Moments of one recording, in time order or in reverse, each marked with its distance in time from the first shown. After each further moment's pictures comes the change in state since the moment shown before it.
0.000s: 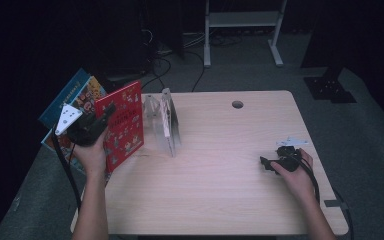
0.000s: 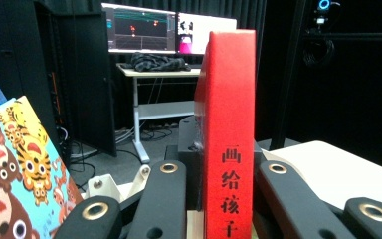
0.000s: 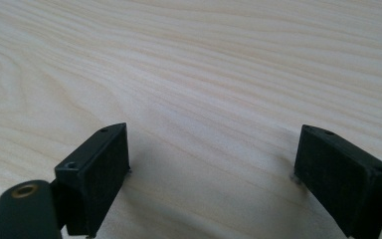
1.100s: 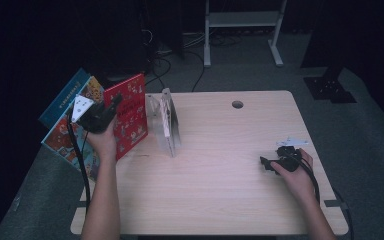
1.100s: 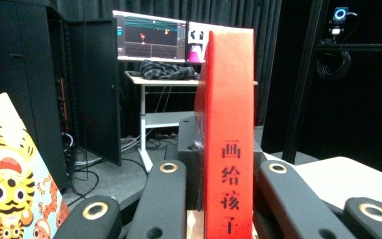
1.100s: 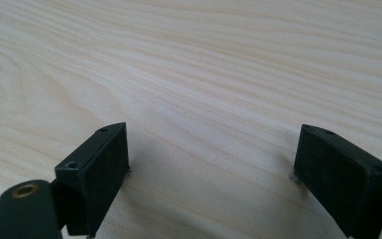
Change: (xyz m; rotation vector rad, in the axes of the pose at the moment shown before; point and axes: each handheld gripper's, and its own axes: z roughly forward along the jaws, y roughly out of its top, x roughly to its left) left arm 0.017 -0.019 0.049 -0.037 0.034 -0.011; right arm 0.000 0.000 0.000 0.000 -0.001 0.001
